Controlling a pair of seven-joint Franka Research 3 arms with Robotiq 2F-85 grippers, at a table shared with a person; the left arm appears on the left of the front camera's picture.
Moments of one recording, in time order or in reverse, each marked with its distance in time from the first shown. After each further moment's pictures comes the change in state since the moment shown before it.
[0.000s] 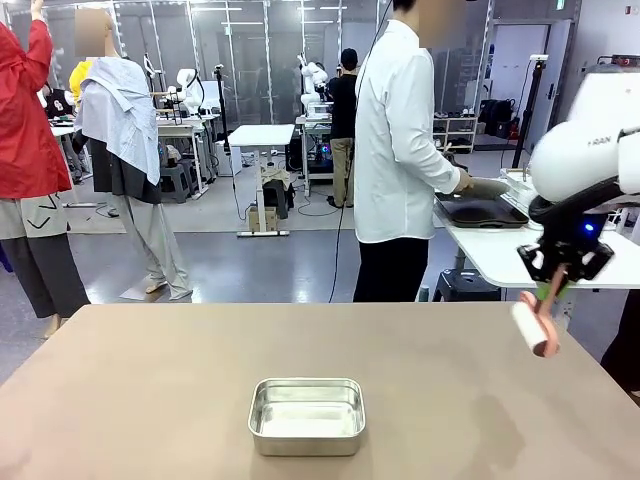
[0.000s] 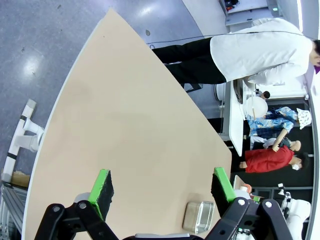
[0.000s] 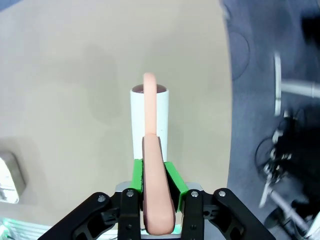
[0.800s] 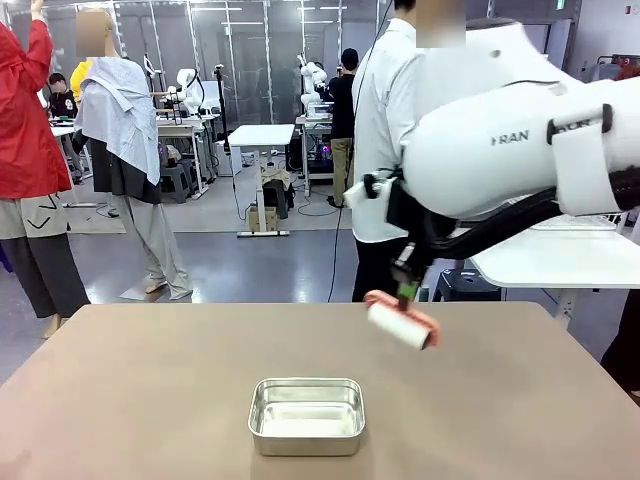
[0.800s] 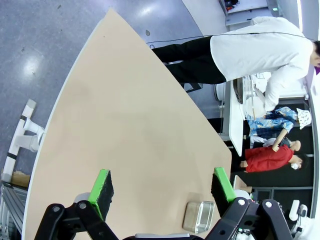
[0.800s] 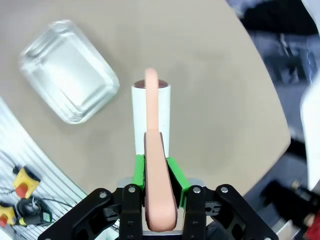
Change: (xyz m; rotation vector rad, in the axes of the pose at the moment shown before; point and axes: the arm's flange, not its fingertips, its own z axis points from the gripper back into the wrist) left arm 0.000 0.000 0.000 0.000 0.000 0.000; right arm -0.089 0.233 0.071 0.084 -0.139 0.992
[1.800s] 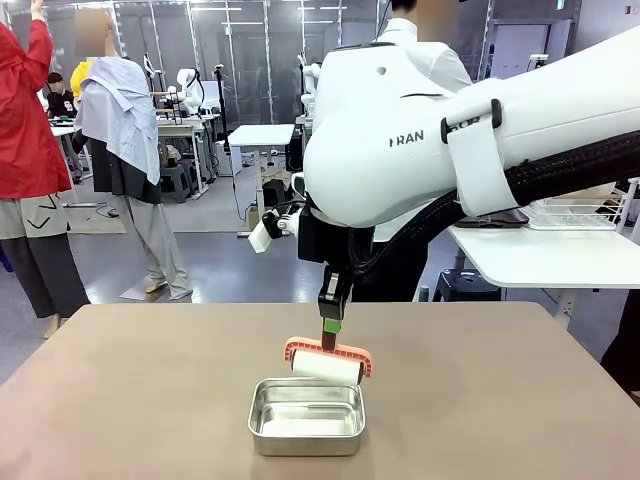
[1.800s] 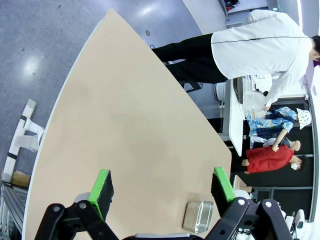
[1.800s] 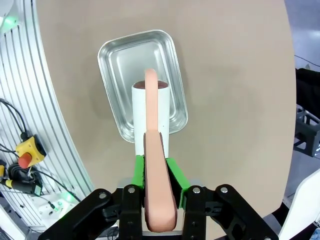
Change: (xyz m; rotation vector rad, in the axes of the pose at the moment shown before) left arm 0.000 0.000 0.000 0.000 0.000 0.000; right arm 0.057 0.075 -0.022 0.135 0.047 0.348
